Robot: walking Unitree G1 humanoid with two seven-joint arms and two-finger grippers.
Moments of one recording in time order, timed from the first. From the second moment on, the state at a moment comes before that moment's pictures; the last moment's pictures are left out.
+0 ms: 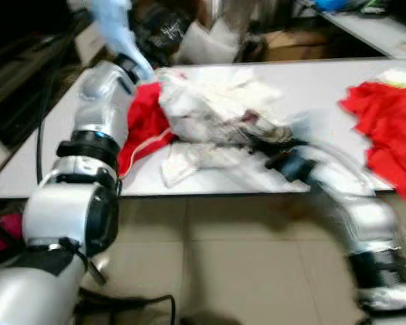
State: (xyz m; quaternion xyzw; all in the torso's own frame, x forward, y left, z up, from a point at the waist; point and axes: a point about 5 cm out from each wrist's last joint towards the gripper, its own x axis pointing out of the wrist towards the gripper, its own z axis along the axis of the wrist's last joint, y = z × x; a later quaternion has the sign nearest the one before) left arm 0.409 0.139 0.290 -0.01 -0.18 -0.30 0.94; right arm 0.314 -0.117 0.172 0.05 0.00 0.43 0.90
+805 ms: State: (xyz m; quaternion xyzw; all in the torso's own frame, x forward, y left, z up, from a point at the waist) left arm 0.361 0.229 0.204 0.04 -0.07 -0.11 0.99; right arm 0.262 -0.198 0.152 0.21 0.08 0.40 0.89
